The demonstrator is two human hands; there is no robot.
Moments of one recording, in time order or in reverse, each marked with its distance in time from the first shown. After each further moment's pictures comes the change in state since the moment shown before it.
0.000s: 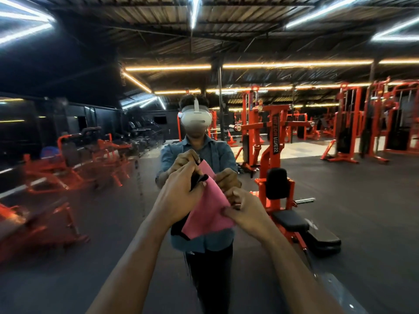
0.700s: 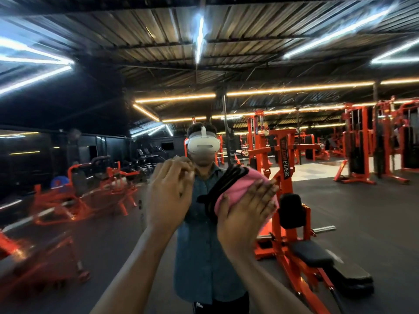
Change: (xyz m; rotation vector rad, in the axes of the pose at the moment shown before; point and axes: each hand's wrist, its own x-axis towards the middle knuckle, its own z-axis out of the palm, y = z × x) left_hand 0.065 -0.024 -0.026 0.177 0.508 0.242; right_hand 0.097 -0.008 0.067 -0.505 0.926 -0.050
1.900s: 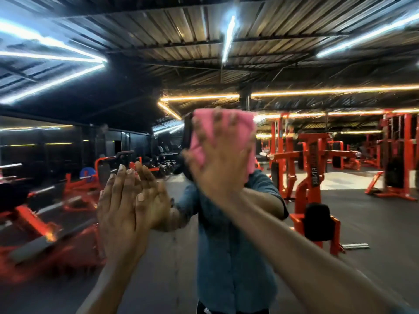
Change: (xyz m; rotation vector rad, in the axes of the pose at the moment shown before) left_hand -0.065 -0.130 -0.066 0.374 0.147 -0.195; right_hand 0.065 -0.140 0.030 -0.121 -0.042 -0.658
